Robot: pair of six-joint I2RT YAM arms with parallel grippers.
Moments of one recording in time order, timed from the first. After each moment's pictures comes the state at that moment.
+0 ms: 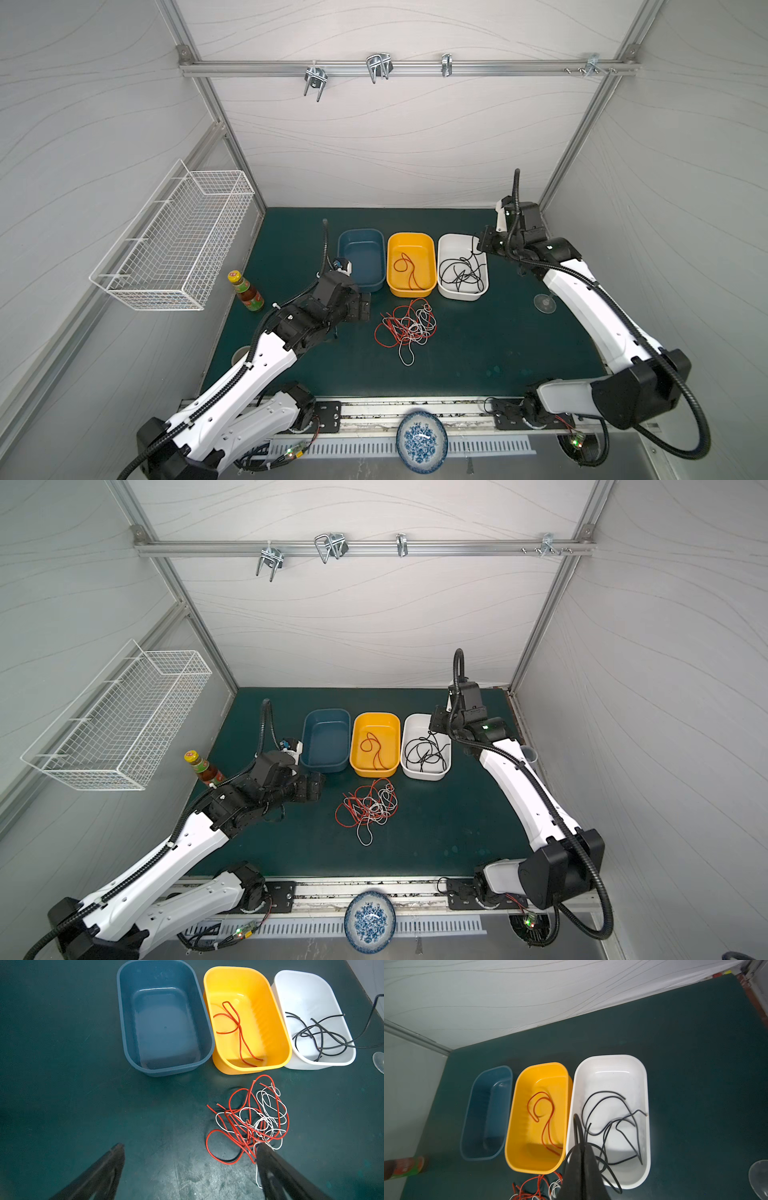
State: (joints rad) left arm -0.61 0.91 0.85 -0.75 -0.22 -0.42; right arm 0.37 1.36 1.33 -0.66 0.03 0.42
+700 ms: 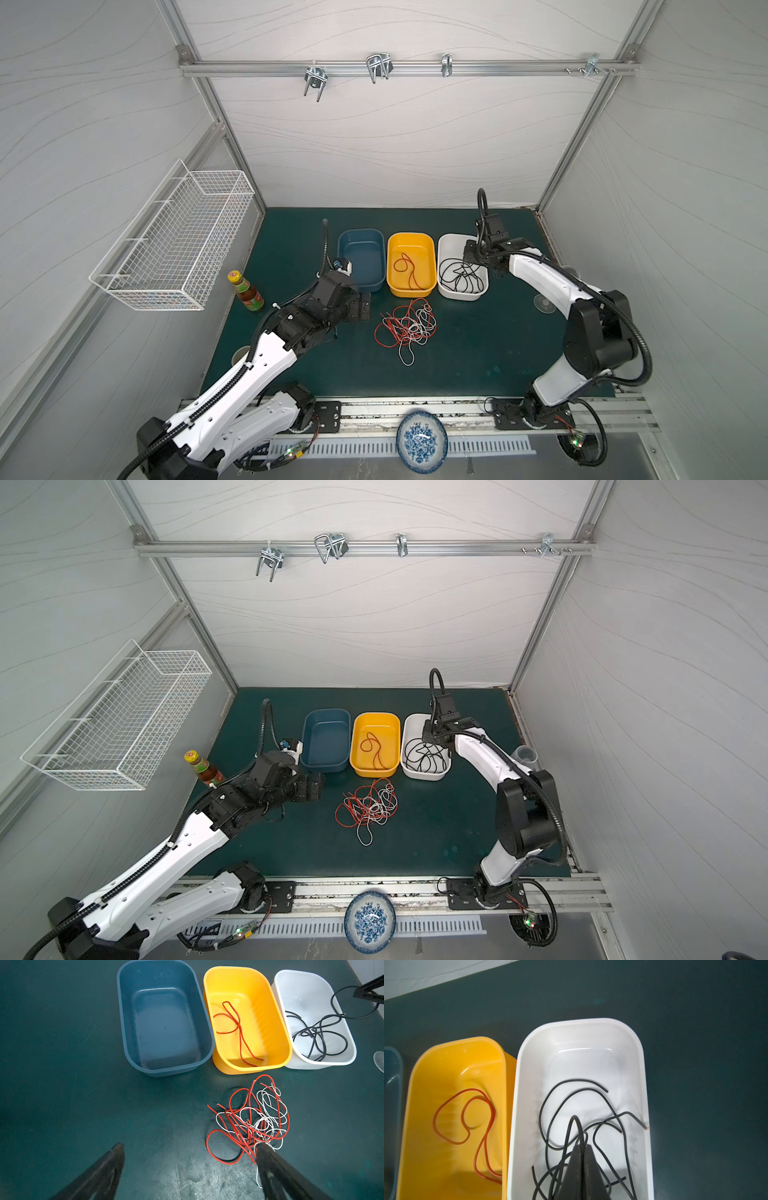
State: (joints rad) left arm -0.61 0.91 0.85 -0.75 -0.22 -0.42; right arm 0.37 1.64 1.24 -0.52 0.11 0.42
